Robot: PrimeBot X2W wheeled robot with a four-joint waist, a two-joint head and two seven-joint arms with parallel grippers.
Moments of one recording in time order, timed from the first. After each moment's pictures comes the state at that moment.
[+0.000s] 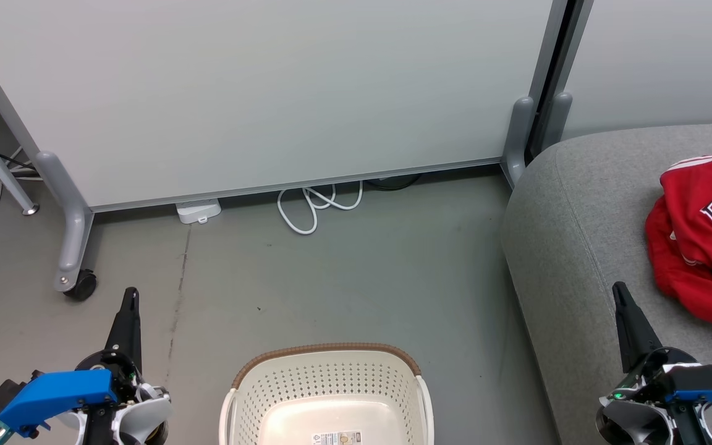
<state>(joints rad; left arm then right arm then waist) -0.10 0.05 0.11 0.25 -1.60 -0.13 0.11 -0.10 -0.05 -0.11 0.25 1.60 0.13 0.11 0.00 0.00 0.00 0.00</state>
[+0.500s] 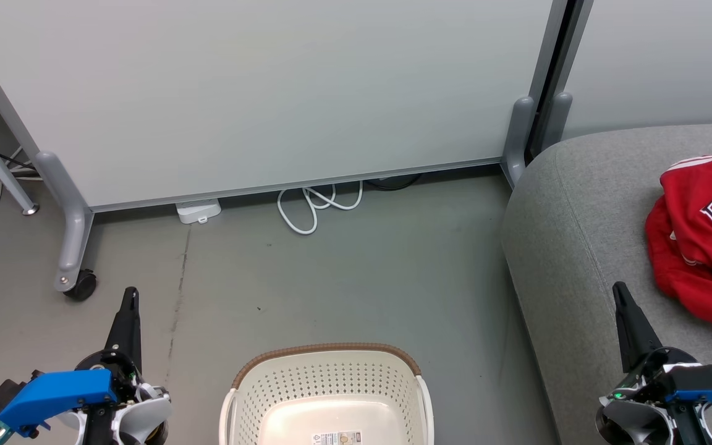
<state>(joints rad) -0.10 0.05 0.11 0.25 -1.61 -0.13 0.11 -0.10 -0.05 -0.11 0.25 1.61 0.13 0.11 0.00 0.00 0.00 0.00</state>
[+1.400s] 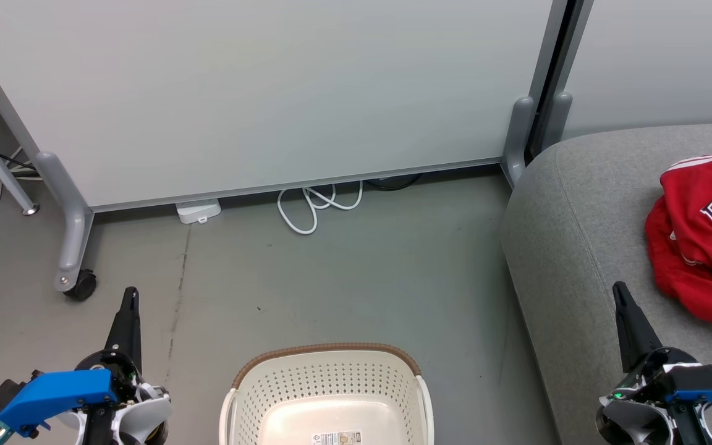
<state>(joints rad) -0.10 0.05 0.11 0.25 -1.61 -0.13 0.11 -0.10 -0.05 -0.11 0.25 1.61 0.13 0.11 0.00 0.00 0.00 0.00</state>
